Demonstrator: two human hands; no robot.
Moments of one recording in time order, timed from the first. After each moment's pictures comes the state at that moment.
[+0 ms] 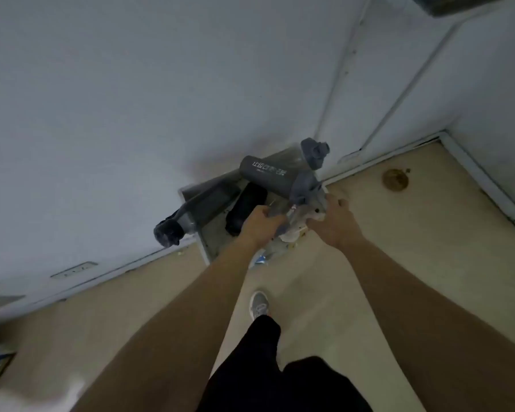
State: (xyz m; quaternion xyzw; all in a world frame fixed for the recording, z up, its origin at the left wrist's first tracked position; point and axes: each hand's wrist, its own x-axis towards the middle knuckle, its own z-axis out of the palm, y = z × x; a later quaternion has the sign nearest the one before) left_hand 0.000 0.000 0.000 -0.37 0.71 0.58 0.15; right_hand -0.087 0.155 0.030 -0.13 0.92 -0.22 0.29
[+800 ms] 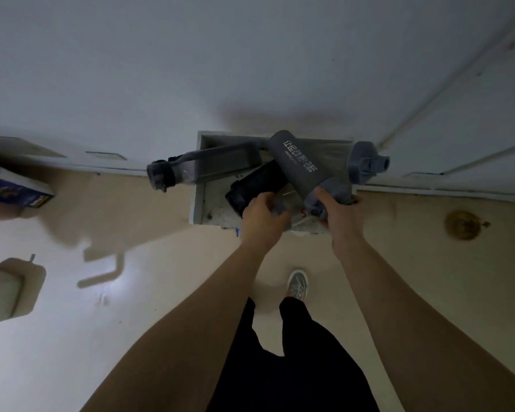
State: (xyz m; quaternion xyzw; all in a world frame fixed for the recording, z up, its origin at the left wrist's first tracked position) left_hand -0.044 0.039 -0.050 -0.58 0.67 0.46 -0.01; right_hand -0.183 0.111 -0.043 0.08 0.76 -0.53 0.38
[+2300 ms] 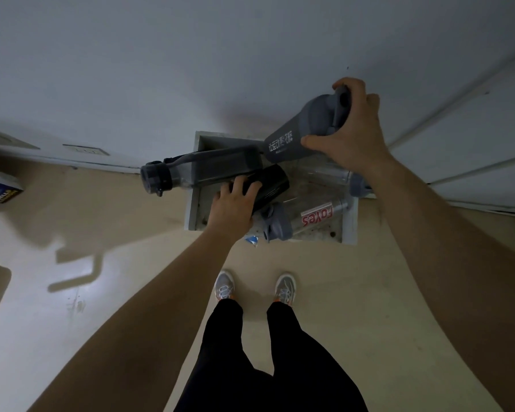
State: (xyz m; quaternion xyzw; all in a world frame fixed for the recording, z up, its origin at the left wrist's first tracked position) left_hand -0.004 -0.033 -0.085 -0.40 0.90 0.15 0.12; right_hand -0.246 -0.002 0.037 -0.44 0.80 -0.35 0.23
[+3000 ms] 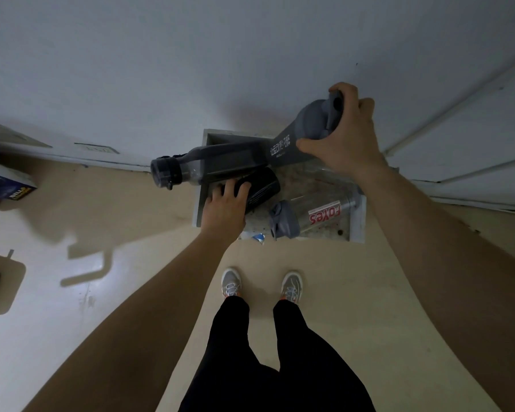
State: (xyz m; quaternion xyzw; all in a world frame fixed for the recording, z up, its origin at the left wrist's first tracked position) left_hand 0.025 -0.035 -0.083 -0.44 0.88 0.13 0.12; right_hand -0.225 -0.006 0.029 -0.43 0.82 -0.31 0.23
